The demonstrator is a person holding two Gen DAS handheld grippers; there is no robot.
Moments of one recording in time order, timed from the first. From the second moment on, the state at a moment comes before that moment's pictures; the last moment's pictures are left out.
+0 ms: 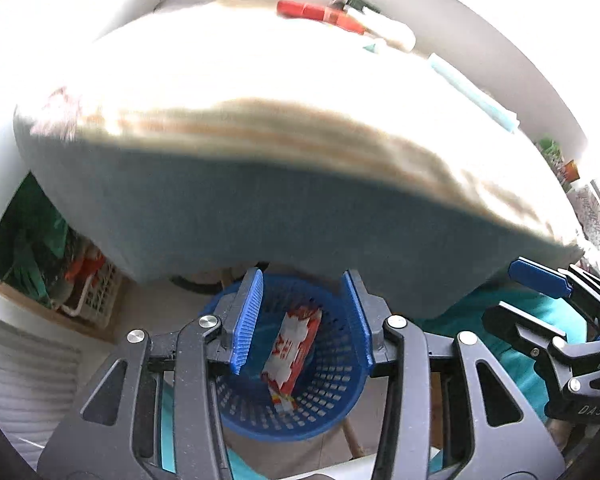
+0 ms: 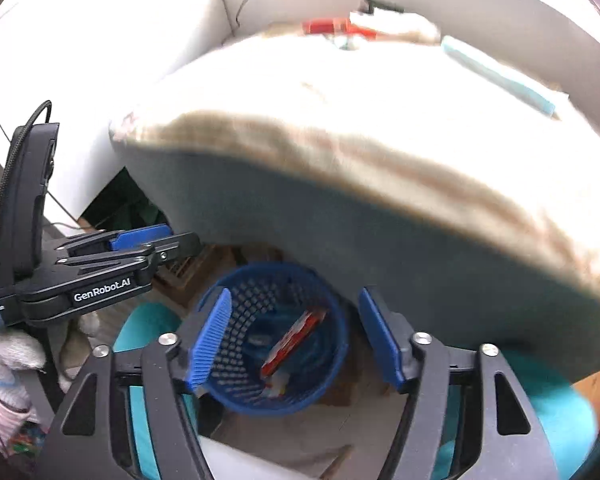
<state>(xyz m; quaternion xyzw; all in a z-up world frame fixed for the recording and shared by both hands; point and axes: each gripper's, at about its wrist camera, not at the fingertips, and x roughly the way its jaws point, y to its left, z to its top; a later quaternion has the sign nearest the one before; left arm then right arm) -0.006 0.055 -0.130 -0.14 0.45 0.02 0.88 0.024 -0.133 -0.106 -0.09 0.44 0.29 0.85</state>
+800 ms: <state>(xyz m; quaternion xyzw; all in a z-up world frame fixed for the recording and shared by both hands) 0.123 0.045 -0.035 -0.14 0.40 -0.04 0.90 0.127 -0.221 -0.005 -0.05 0.37 0.23 0.90</state>
